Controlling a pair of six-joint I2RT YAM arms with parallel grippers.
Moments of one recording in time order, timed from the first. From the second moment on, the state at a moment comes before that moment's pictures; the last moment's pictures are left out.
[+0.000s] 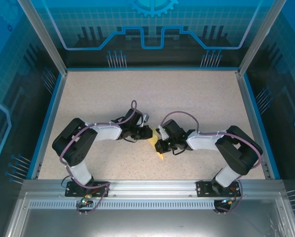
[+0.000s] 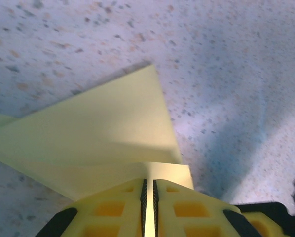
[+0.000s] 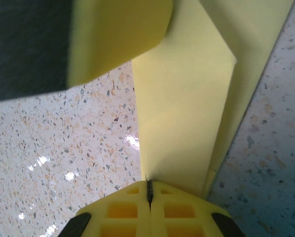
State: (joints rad) left arm -0.58 1.76 0.82 -0.01 0.41 -0.65; right arm 0.75 1.61 0.67 -0.08 -0.34 0.48
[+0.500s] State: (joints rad) left arm -0.55 1.81 0.85 0.00 0.44 -0.64; right arm 0.75 1.61 0.67 -0.08 -0.34 0.47
